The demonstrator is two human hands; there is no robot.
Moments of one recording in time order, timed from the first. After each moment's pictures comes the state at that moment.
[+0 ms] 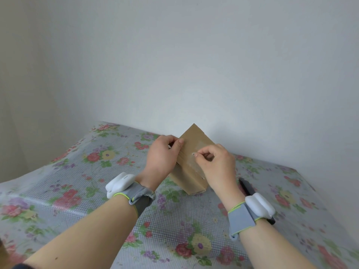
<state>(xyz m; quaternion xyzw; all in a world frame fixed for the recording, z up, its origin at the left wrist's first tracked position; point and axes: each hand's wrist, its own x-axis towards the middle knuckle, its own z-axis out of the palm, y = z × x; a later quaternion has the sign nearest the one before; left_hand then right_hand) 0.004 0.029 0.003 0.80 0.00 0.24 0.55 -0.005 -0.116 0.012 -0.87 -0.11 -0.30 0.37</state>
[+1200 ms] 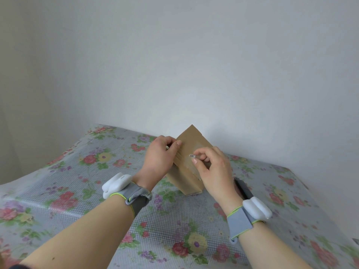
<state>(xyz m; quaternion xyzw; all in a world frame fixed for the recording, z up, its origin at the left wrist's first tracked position) 0.000 0.027 0.006 0.80 -0.02 0.23 0.55 -0.011 -0.131 0.001 -0.87 -0.19 -0.30 0.34</state>
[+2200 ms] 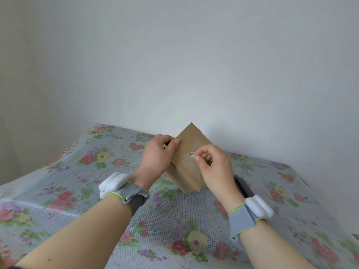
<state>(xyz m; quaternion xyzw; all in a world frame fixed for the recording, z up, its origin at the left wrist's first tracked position) -0.001 0.029 0.006 0.80 -0.03 0.23 0.55 -0.009 -0.132 0.001 -0.87 -0.16 -0.29 0.38</state>
